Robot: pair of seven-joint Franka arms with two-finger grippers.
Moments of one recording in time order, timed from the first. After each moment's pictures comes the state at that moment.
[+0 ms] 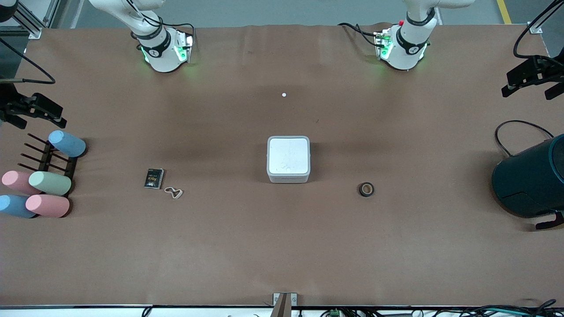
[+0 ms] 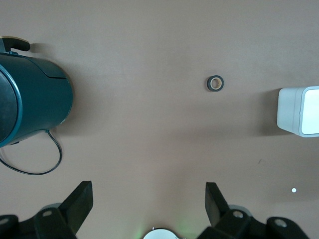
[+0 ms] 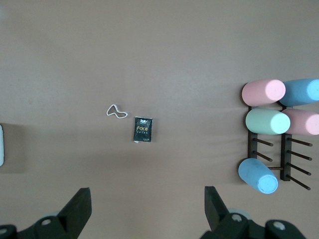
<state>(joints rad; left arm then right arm) -0.14 0.00 0.13 -1.40 -0.05 1.38 0.05 0.04 -0.02 -0.07 -1.60 0.01 1.63 -0.04</state>
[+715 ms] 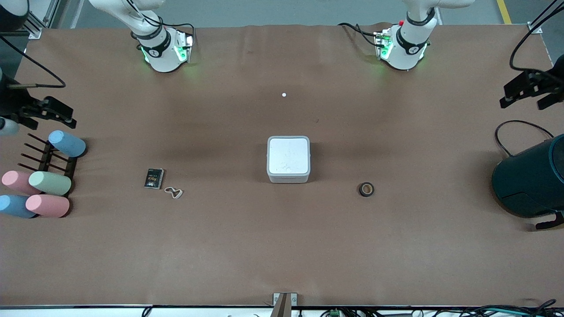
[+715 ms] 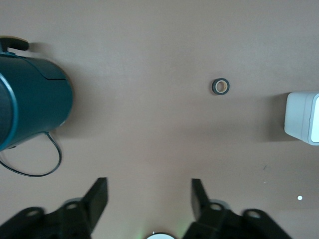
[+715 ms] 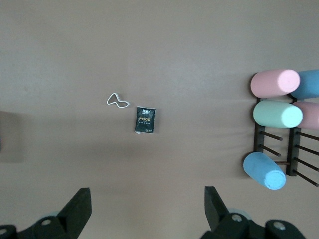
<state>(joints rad) -0.15 0.07 0.11 -1.41 -0.03 1.42 0.00 0.06 0.00 -0.07 -1.66 0.01 1.65 -0.09</state>
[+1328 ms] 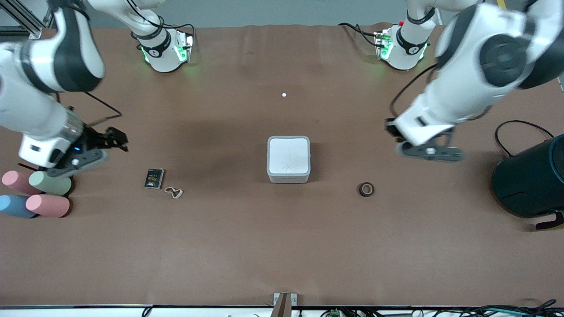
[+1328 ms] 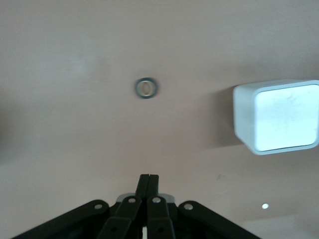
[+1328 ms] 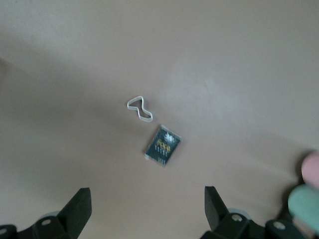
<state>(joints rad) -0.42 0.29 -0.03 -1.42 -0.05 1.61 -0.28 0.17 0.12 -0.06 -1.88 0.01 2.03 -0.41</state>
